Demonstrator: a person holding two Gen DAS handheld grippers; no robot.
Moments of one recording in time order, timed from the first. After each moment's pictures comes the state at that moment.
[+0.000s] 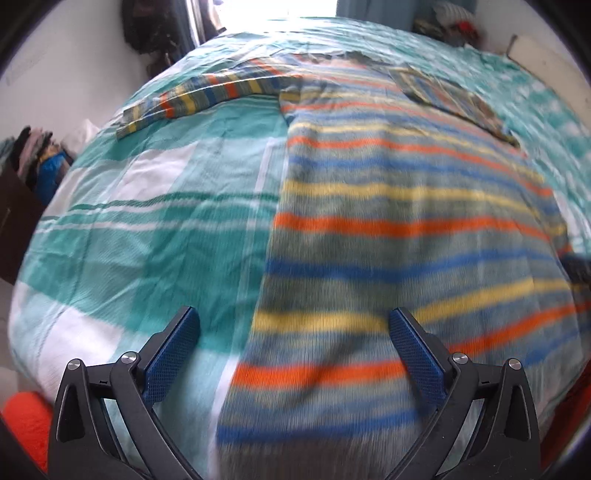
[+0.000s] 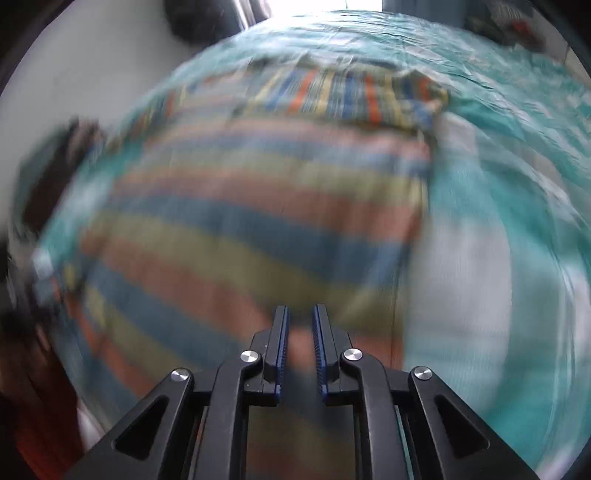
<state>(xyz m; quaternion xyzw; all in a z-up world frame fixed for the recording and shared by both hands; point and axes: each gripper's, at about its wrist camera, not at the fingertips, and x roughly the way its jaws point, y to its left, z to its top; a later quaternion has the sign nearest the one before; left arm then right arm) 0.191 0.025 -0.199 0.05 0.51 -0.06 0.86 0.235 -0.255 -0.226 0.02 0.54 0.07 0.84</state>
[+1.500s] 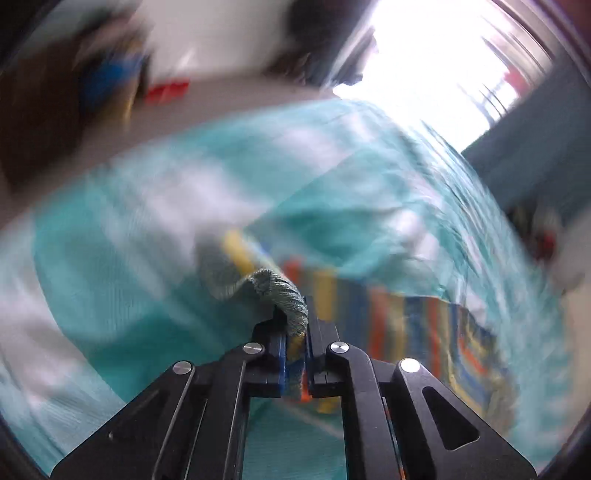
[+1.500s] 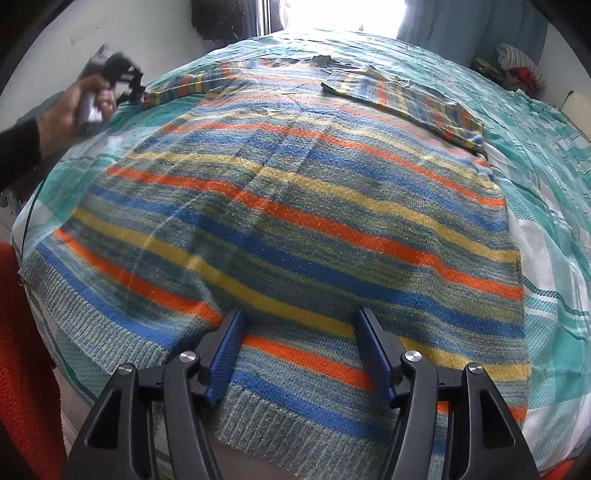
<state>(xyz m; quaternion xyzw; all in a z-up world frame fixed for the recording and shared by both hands) 0.472 0.171 -0.157 -0.22 0.41 0.07 0.88 0.207 -0.150 -0.232 -0.04 0.51 0.05 0.86</state>
